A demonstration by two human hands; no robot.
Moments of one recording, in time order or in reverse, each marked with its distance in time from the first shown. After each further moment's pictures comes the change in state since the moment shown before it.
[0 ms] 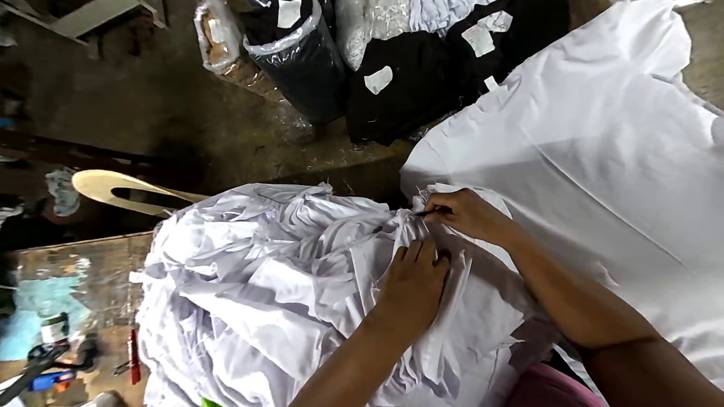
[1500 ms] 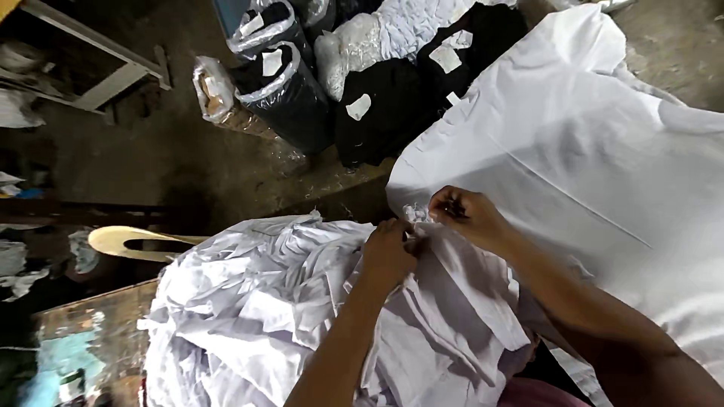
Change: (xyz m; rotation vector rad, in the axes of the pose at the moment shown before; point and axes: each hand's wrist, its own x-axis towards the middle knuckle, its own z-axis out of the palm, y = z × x) left_hand 0.073 -0.019 -0.010 -0.223 -0.284 -0.394; right_hand -0.048 -0.006 -0.031 0.348 0.333 0.142
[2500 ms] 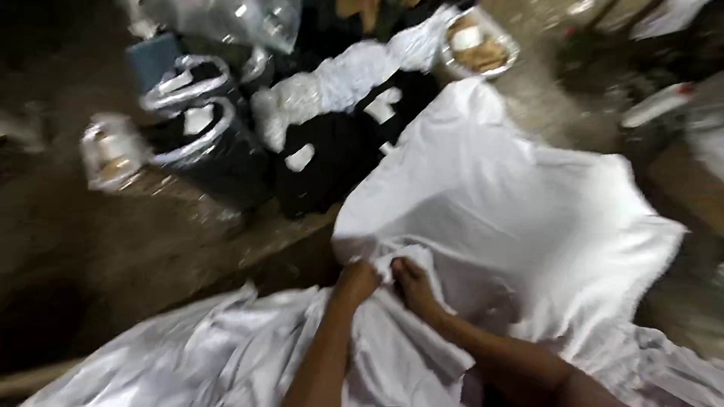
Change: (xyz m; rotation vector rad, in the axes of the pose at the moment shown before) left_hand 0.088 0.012 0.021 0.069 -0.303 -0.036; right_hand -0.033 0.068 0.062 0.452 0.425 0.267
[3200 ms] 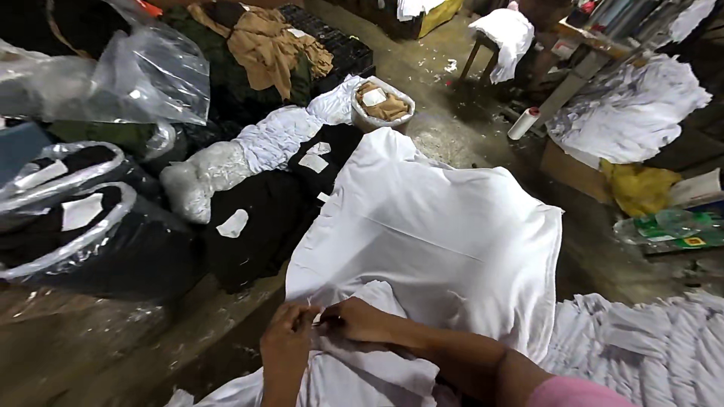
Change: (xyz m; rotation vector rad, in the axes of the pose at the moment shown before) left_hand -0.029 -0.013 0.005 -0.317 0.796 0.398; right_hand 0.043 -0.033 -0.004 -0.638 -0.527 -0.197
